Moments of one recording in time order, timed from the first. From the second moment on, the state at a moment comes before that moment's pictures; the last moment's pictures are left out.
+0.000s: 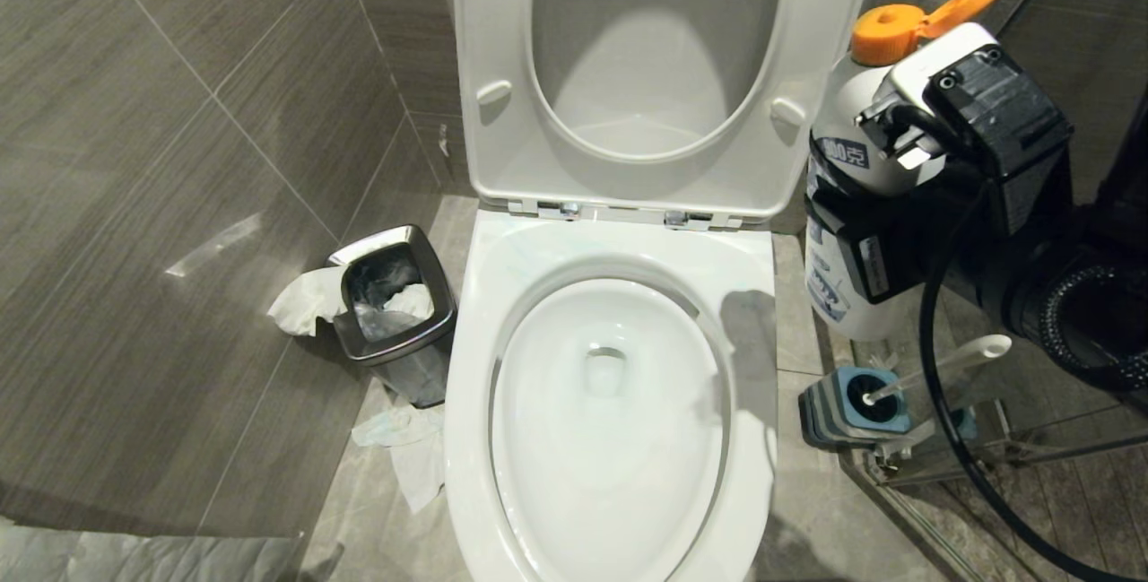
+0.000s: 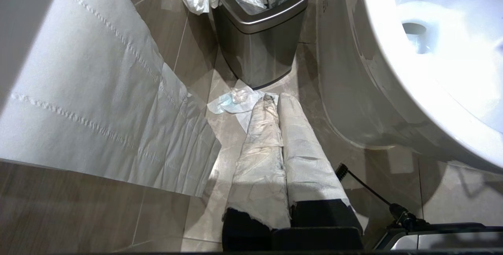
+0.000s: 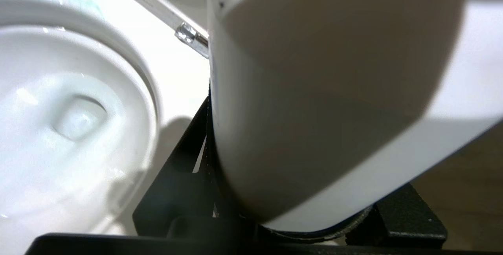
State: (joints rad) left arm -0.01 0.00 0.00 0.01 -0.01 0.01; right arm 0.75 1.44 -0.98 -0.45 -0.68 -0.52
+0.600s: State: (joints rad) left arm -0.01 0.00 0.00 0.01 -0.01 0.01; right arm 0.79 1.48 -1.02 -0.45 -0.71 -0.91
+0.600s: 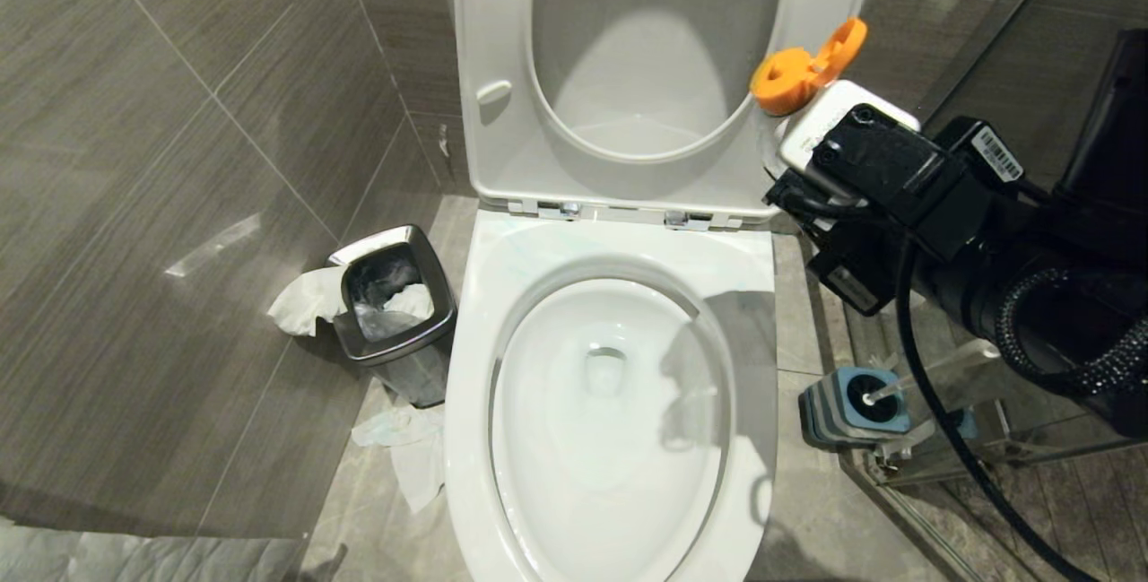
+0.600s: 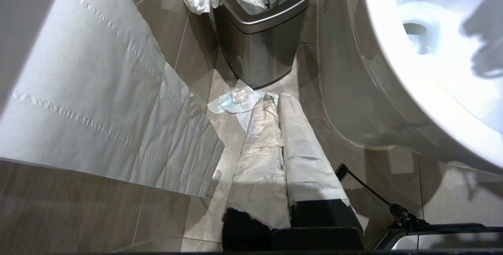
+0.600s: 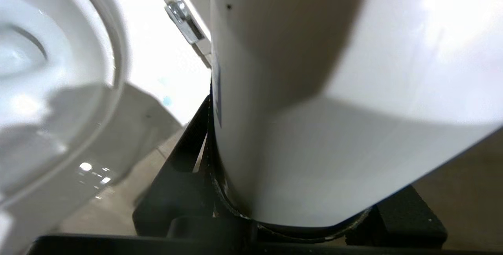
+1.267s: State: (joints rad) left arm -0.01 0.00 0.00 0.01 -0.01 0.01; right arm 0.80 1.47 -1.02 -0.45 -0.71 -1.34
